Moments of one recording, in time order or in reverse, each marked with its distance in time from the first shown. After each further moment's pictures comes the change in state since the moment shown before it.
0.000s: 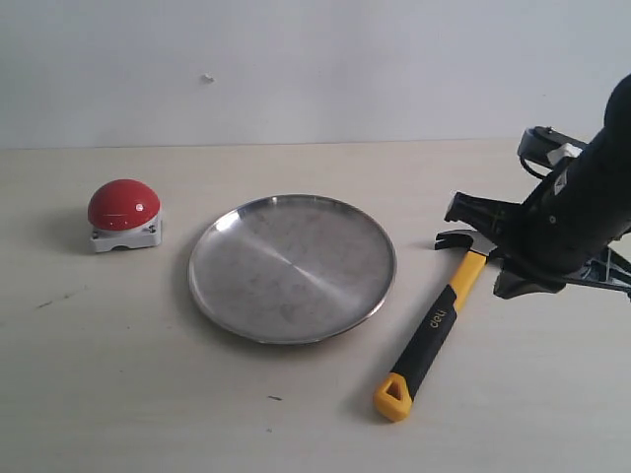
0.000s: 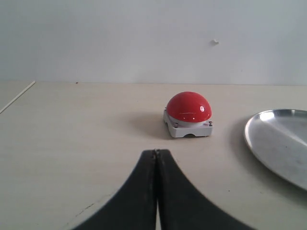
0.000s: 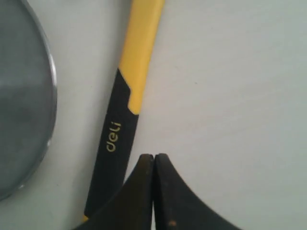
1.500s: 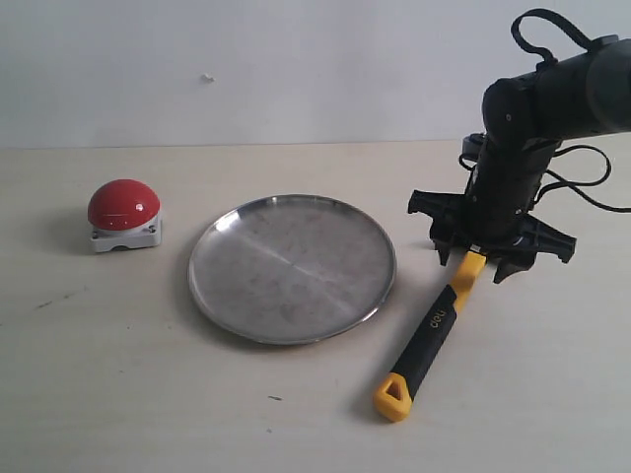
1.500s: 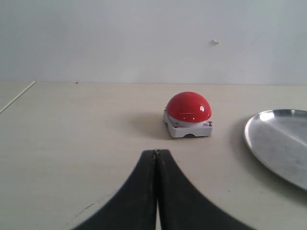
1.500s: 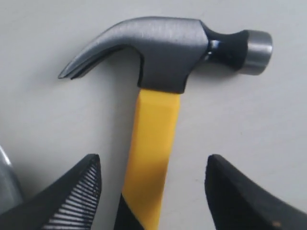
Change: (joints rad) left arm 0.000 0.000 0.000 0.000 0.000 0.000; right arm 0.000 0.430 -0.400 -0.189 0.100 0.163
